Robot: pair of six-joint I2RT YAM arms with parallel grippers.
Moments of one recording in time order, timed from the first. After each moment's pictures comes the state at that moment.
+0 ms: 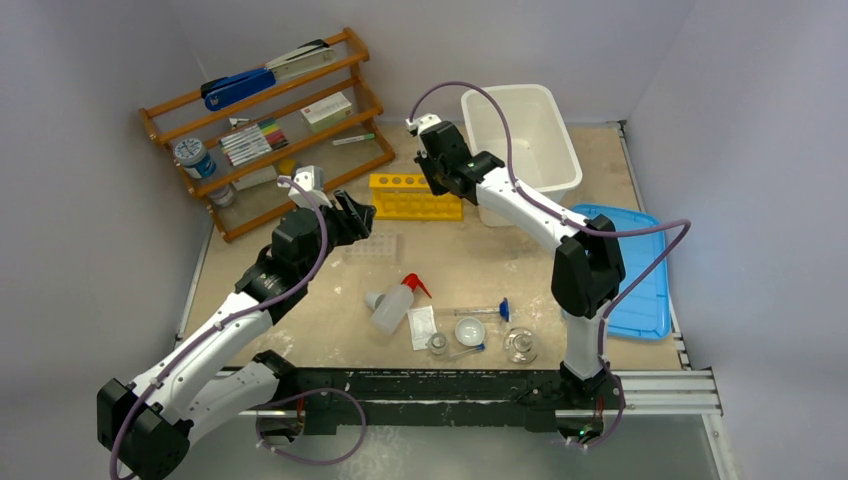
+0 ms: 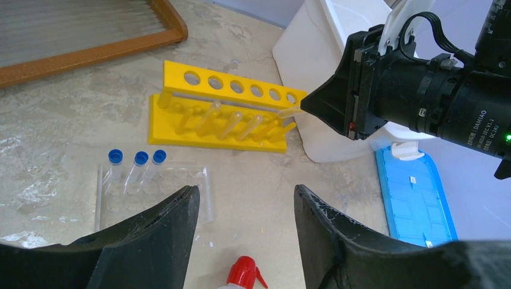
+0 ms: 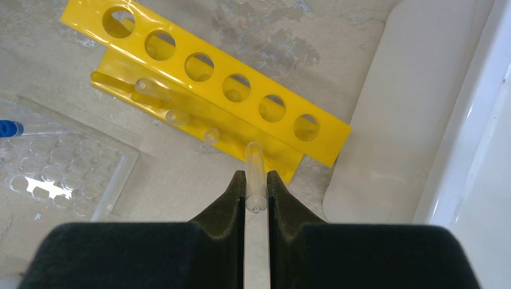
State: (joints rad) left arm -0.56 0.91 0.73 -0.05 -0.24 -0.59; right arm 0.65 1.94 1.74 -0.55 0.27 0.02
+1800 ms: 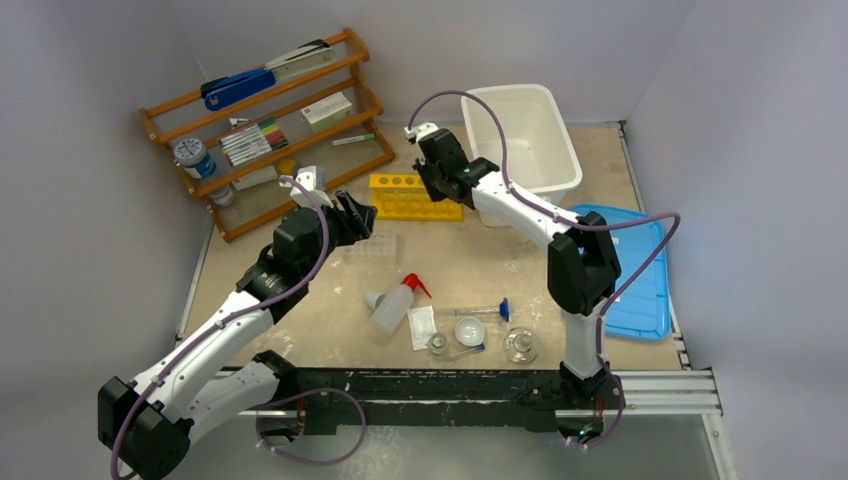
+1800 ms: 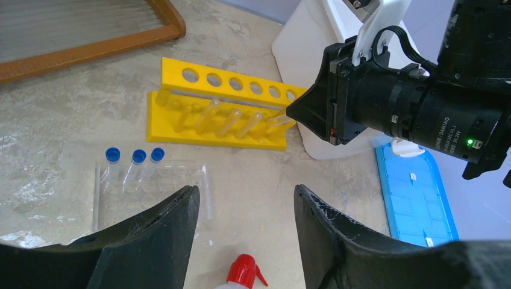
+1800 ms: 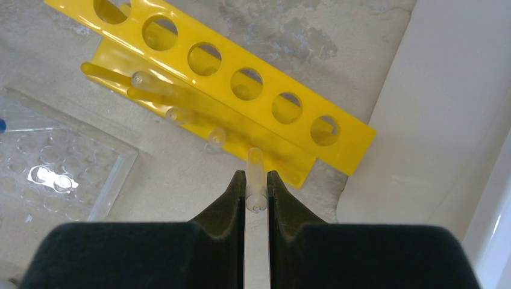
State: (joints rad) left arm -0.56 0.92 0.73 -0.05 -0.23 -0.59; right arm 0.66 1.96 1.68 -0.50 0.24 0.02
